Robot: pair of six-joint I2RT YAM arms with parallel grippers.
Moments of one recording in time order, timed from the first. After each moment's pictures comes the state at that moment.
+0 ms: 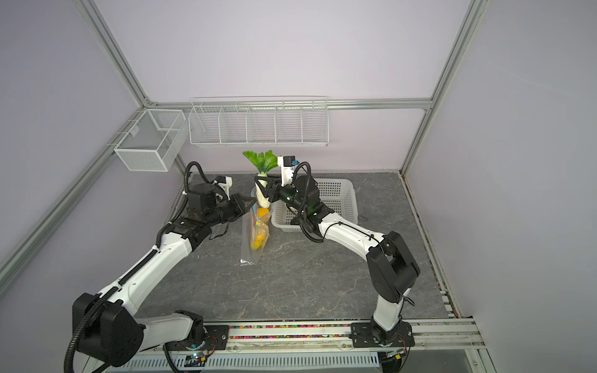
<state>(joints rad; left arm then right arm) -0.35 1.27 1.02 -0.15 0.42 -0.81 0.73 1.77 1.33 0.54 -0.26 0.61</state>
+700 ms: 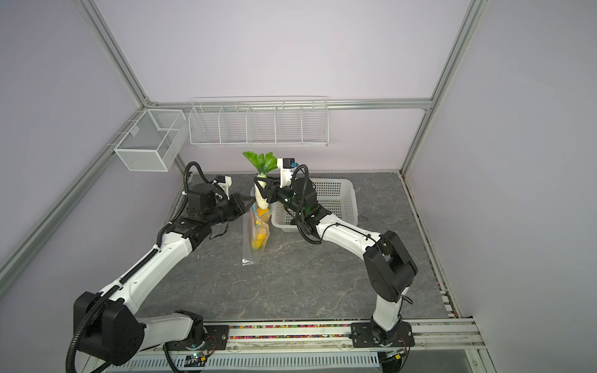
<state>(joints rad) -0.34 1.28 1.00 -0.13 0.42 -0.81 0.75 1.79 1.32 0.56 -0.22 0.64</state>
